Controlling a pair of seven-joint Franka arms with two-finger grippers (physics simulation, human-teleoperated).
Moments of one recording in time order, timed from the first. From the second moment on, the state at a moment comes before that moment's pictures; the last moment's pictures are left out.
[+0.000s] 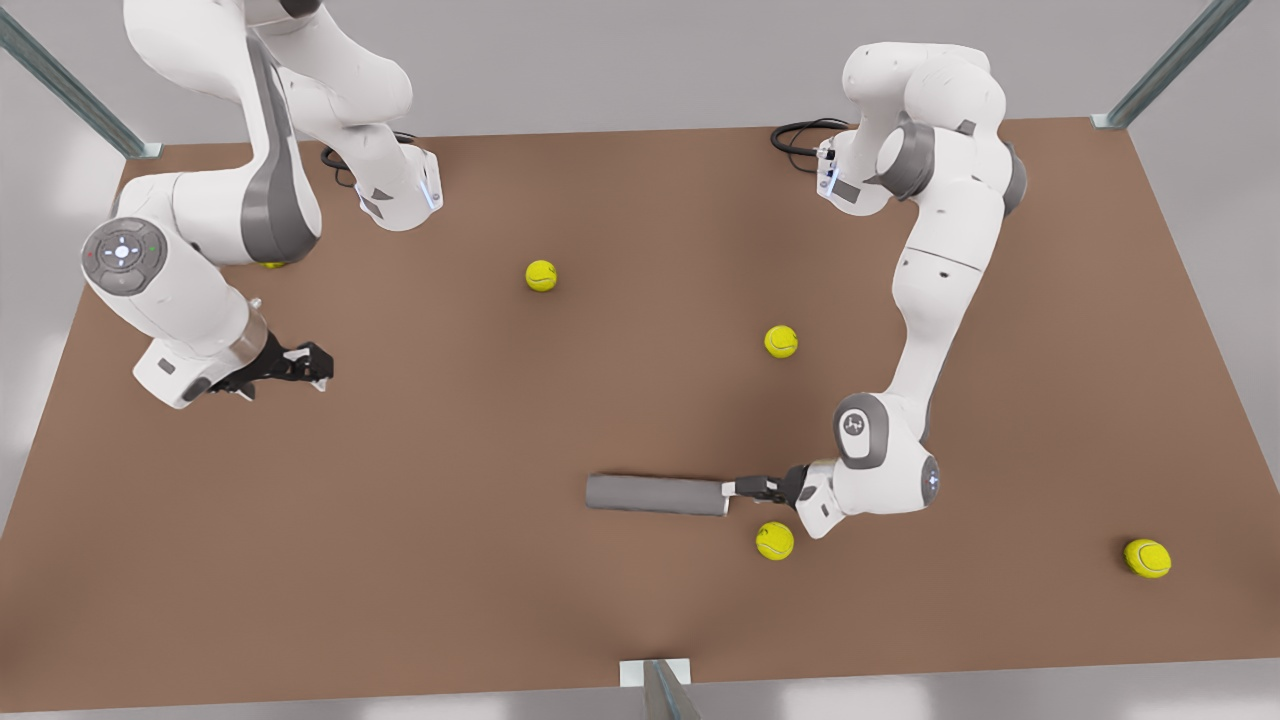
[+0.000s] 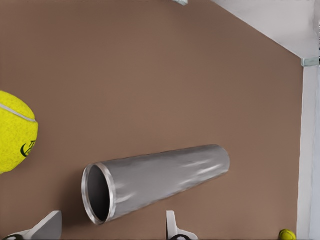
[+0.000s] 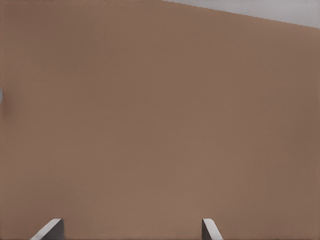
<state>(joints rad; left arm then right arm) -0.10 0.99 -0.29 -1.21 -0.67 2.17 0.22 0.08 0.10 0.04 -1.63 -0.08 1.74 0.00</state>
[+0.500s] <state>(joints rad) -0.11 1.03 -0.29 -1.17 -0.67 2.19 0.22 0.07 0.10 0.04 -1.62 -0.08 1.75 -0.01</state>
